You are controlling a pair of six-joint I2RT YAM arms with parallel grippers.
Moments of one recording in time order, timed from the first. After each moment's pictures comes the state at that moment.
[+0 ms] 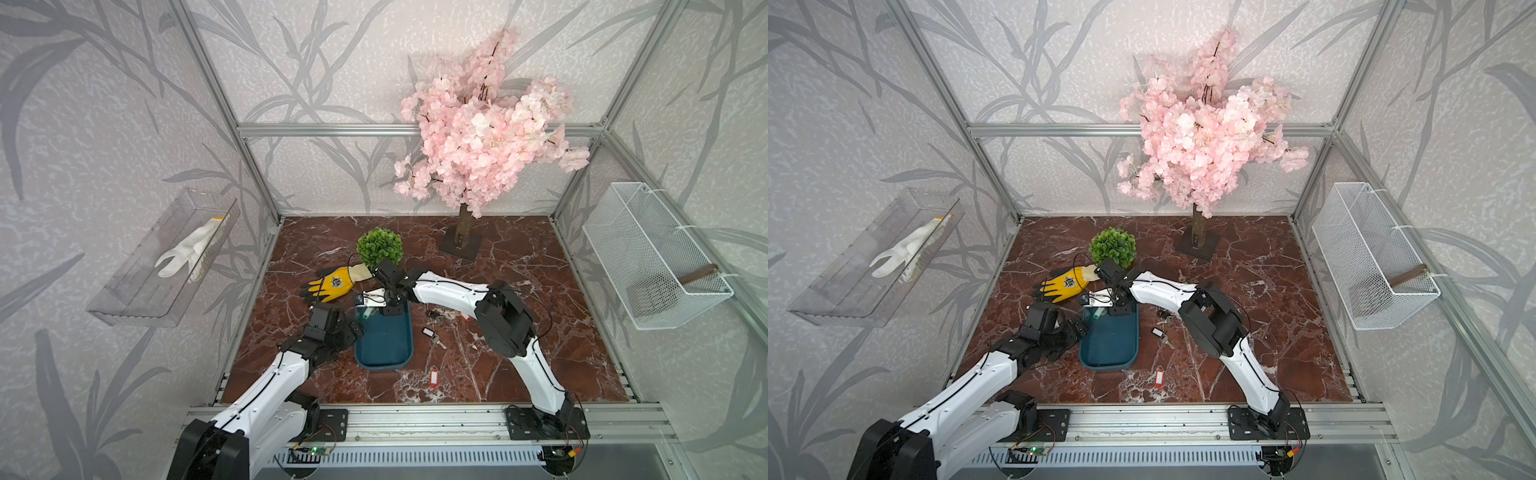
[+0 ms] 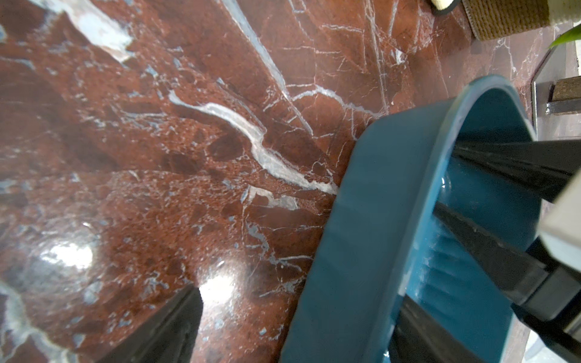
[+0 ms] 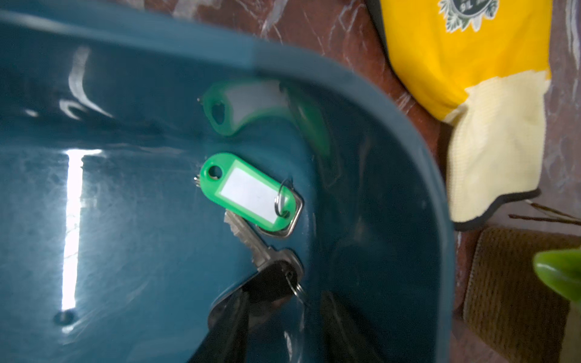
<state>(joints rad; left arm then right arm) -0.27 0.95 0.38 -0.41 0.10 -0.91 0.90 2.28 1.79 -0.60 -0.06 -0.81</state>
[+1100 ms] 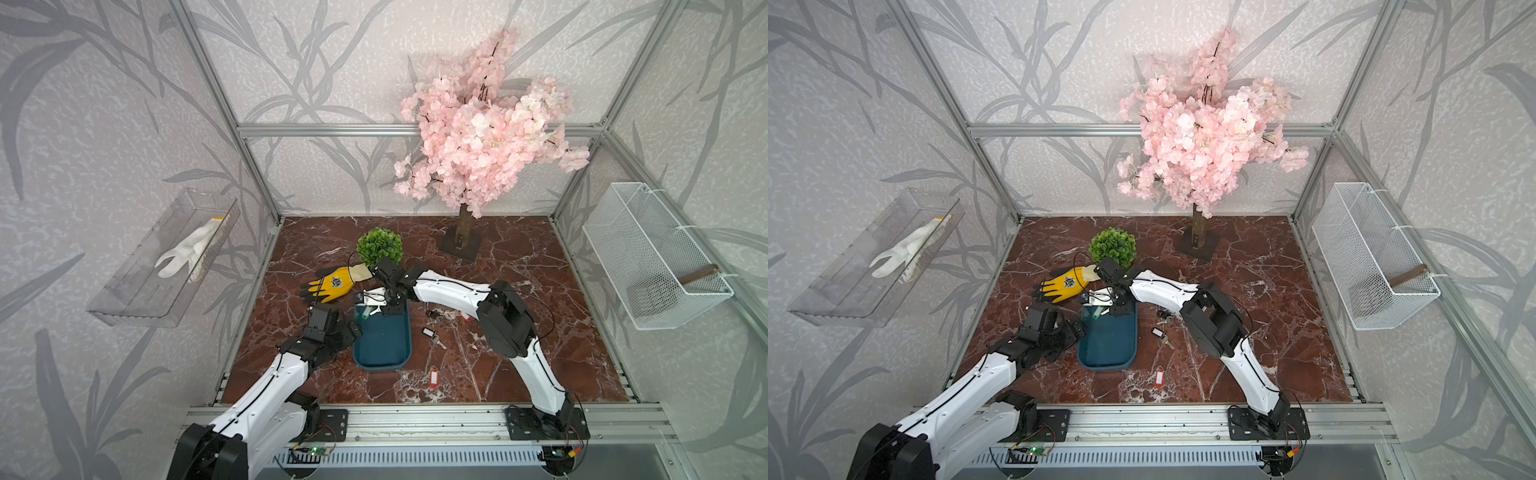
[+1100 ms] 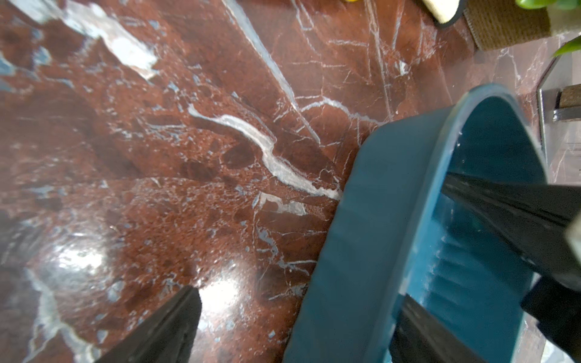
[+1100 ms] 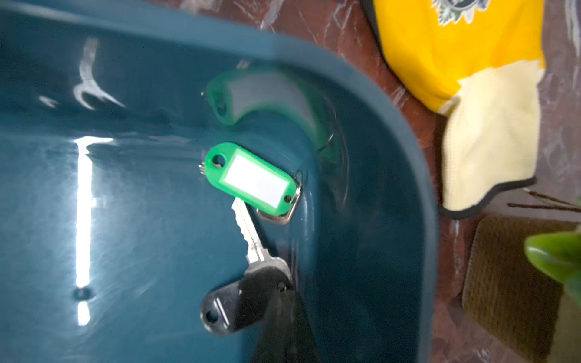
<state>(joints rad) -0.27 0.91 0.38 -0.43 0.05 -0.90 0.90 2.22 1.77 -0.64 -0.06 -0.75</state>
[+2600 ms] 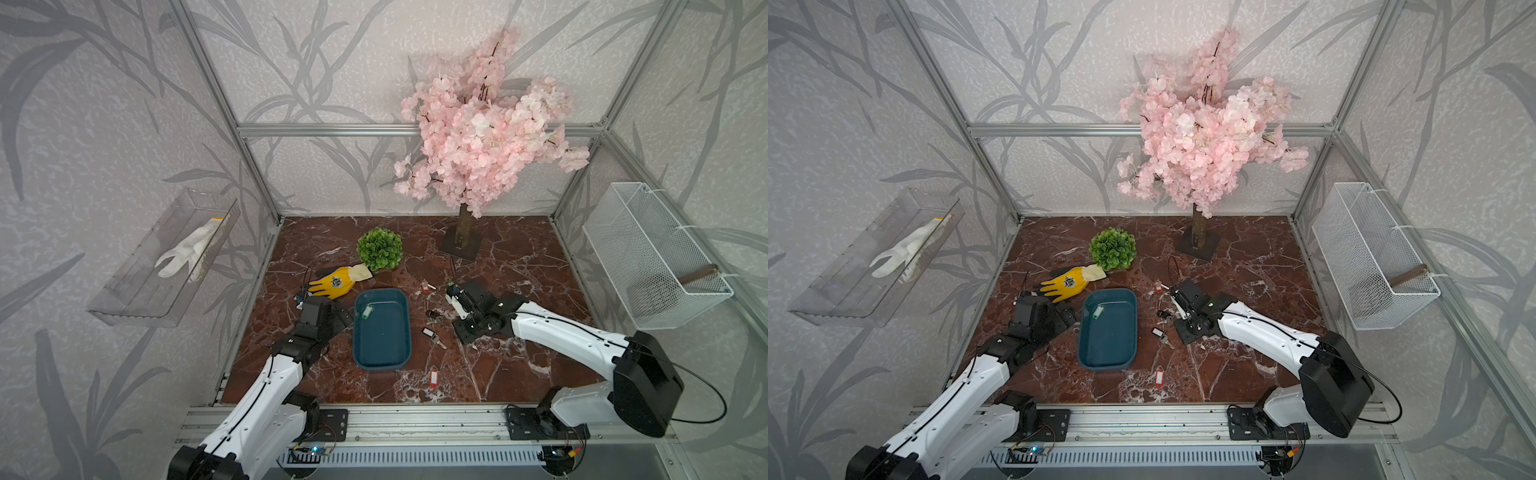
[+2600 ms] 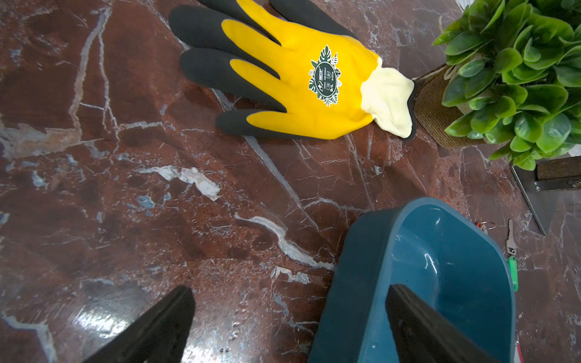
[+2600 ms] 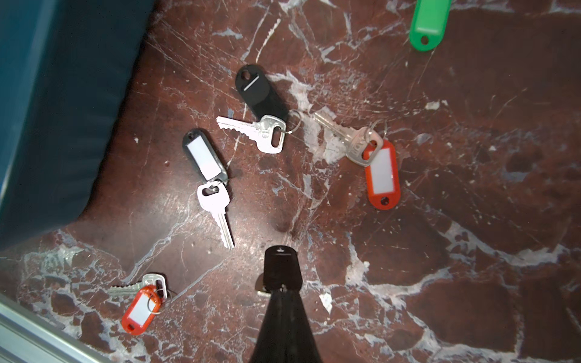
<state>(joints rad) -0.22 0.85 0.45 -0.45 -0.14 -0.81 0.74 1.41 0.88 -0.70 0.01 0.28</state>
